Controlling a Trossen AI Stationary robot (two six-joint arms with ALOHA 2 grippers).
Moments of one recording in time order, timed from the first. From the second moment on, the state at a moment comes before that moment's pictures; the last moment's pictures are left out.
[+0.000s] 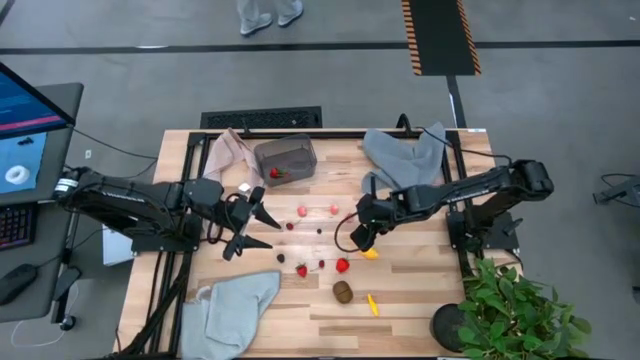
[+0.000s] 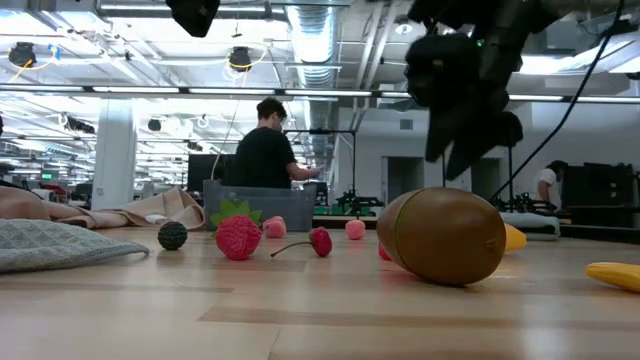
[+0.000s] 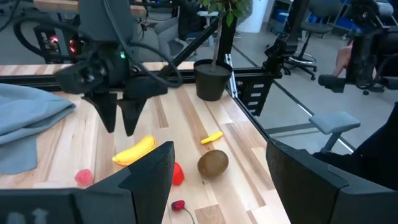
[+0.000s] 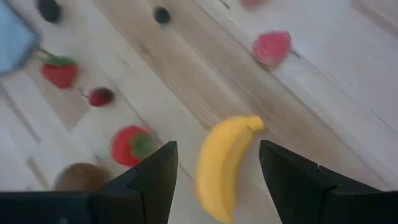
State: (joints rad) left arm -0.12 0.90 0.68 -0.01 0.24 -0.07; right arm 0.10 1.49 0.95 -0.57 0.00 0.84
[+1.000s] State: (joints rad) left arm -0.17 0.90 0.68 -0.04 0.12 -0.07; right arm 0.21 1.49 0.91 -0.52 0.06 0.92
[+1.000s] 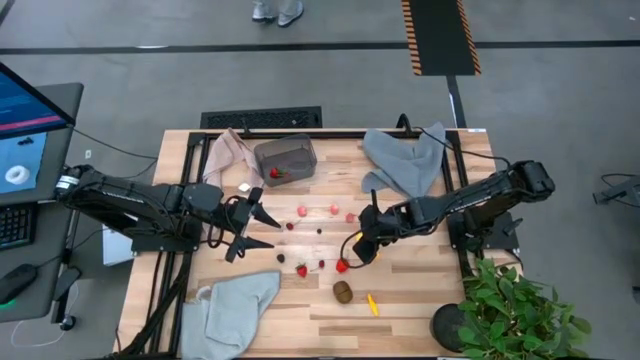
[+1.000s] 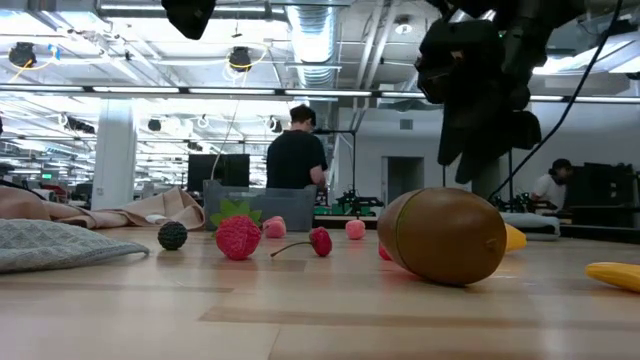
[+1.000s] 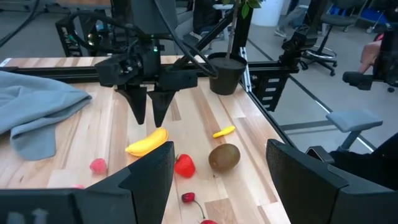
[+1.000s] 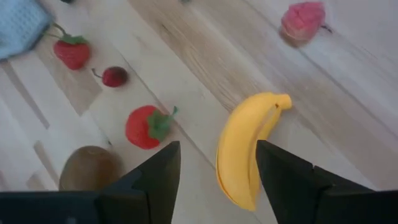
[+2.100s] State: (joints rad) left arm -0.17 0.90 0.68 -0.05 0.07 -0.09; right arm 0.24 1.72 0.91 -0.49 0.03 0.89
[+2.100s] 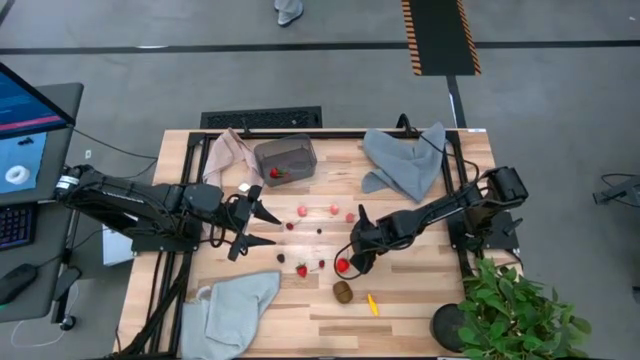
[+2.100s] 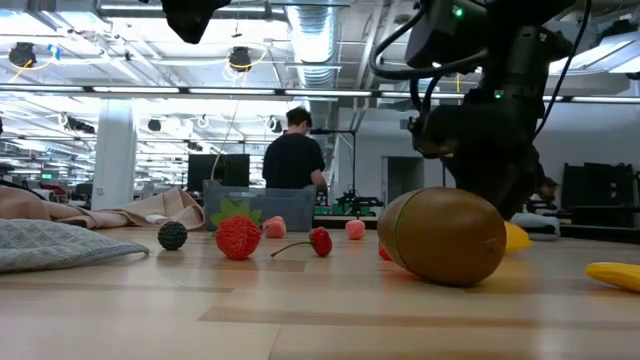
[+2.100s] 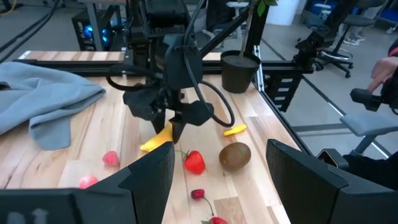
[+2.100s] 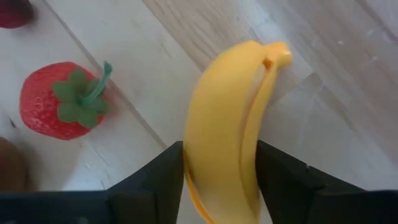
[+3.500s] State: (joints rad) left arm -0.17 0.90 0.68 -0.06 0.07 -0.09; right arm 0.07 1.72 1.12 -0.46 0.05 0.66
